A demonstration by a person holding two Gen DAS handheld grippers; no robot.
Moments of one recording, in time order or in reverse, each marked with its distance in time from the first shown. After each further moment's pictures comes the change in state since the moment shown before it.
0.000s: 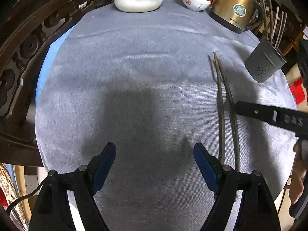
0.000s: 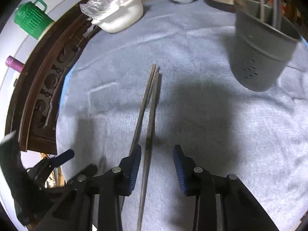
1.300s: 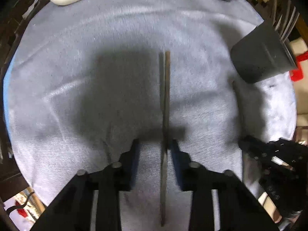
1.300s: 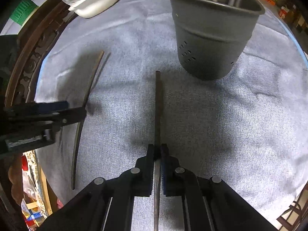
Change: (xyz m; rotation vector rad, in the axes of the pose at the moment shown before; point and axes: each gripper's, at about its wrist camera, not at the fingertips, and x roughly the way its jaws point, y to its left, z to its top) left arm 0.046 -0.097 0.088 0.137 0.300 -0.017; right arm -0.013 -0.071 -0.002 -0.070 0.142 -0.127
